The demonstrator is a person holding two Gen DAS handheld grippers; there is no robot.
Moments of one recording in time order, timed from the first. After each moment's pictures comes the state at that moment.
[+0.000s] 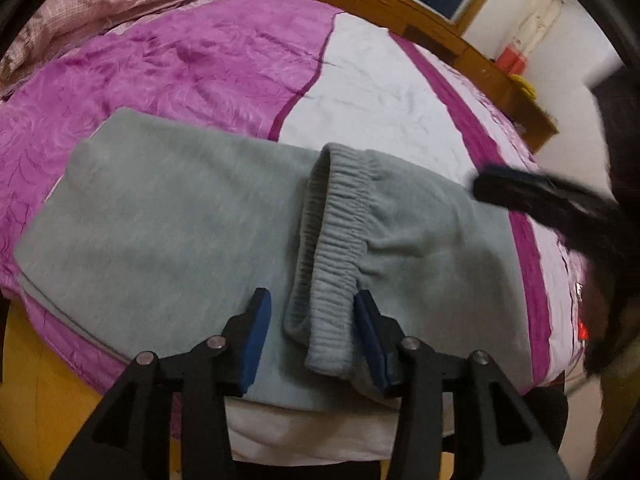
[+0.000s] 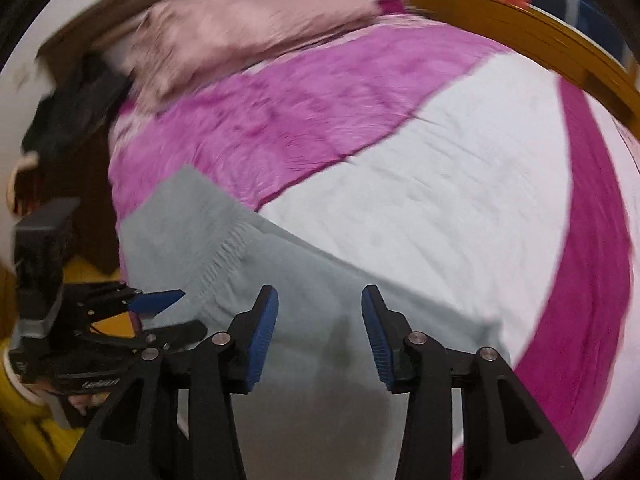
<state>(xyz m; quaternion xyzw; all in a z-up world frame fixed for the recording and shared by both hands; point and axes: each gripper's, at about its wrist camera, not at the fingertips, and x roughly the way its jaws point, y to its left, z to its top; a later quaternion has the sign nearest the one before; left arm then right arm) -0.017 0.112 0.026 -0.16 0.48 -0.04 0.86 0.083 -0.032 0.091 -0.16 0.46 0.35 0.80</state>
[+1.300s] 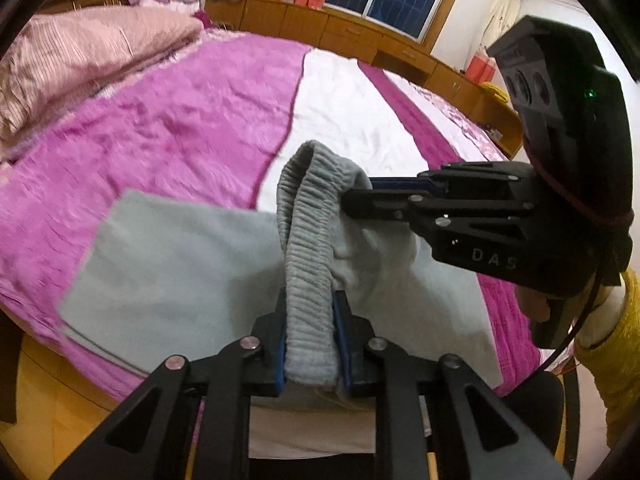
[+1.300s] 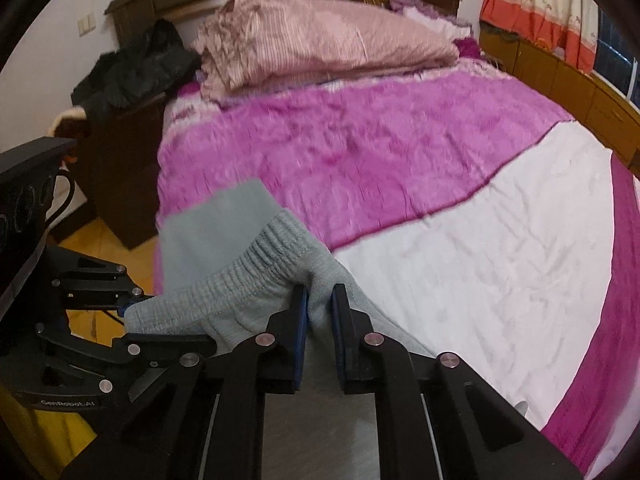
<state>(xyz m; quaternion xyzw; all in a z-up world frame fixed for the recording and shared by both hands) -0.037 0.114 0.085 -0.13 0.42 -0.05 0.90 0.062 0.018 0.109 -0.20 0.39 0.44 0.78</state>
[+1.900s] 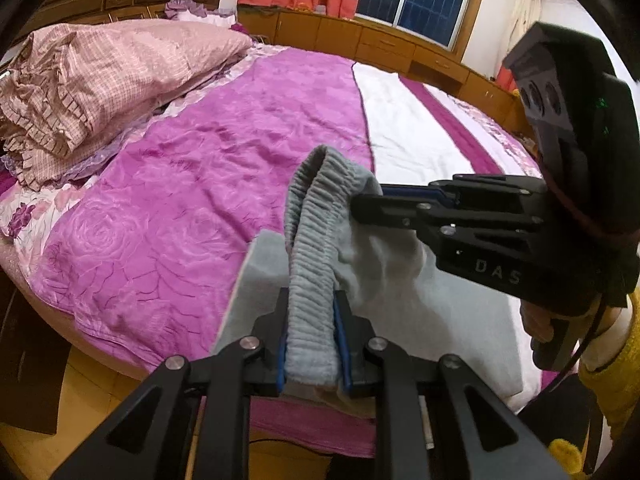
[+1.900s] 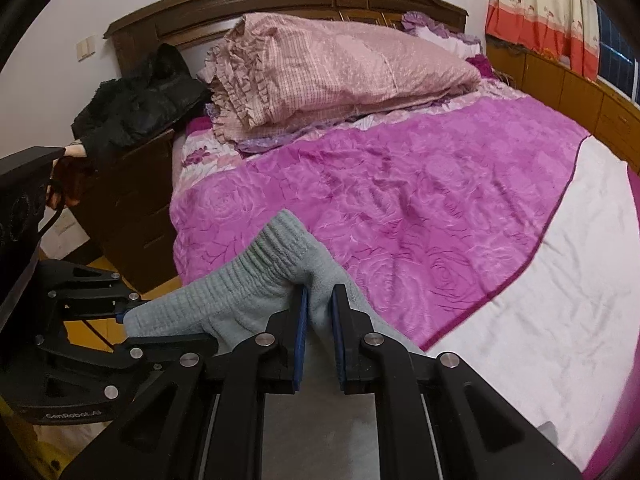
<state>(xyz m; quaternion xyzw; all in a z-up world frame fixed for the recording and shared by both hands) -0.037 0.220 0.097 -0.10 0.42 0.01 0.90 0.066 0.124 0.106 -0.16 0.37 0.46 0.79</state>
